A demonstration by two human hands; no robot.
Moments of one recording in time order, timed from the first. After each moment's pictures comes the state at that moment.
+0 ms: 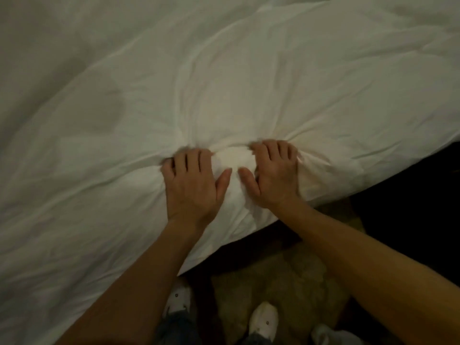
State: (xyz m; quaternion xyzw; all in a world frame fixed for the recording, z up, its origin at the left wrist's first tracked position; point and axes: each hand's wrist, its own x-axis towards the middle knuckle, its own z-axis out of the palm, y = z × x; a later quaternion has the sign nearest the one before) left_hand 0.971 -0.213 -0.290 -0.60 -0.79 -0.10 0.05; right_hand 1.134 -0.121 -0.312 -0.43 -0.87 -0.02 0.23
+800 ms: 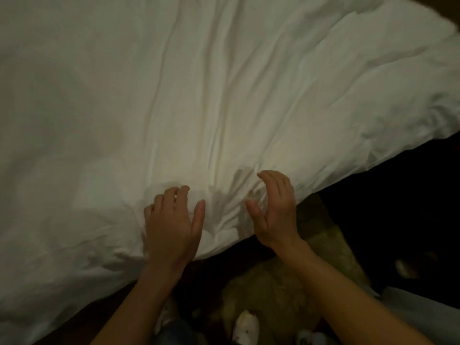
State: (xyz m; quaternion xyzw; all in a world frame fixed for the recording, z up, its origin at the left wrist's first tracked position) left_hand 1.071 -0.224 -0.210 -0.58 -0.79 -0.21 -0.01; right_hand 1.265 -0.145 -0.227 -0.49 -0.77 0.16 0.38
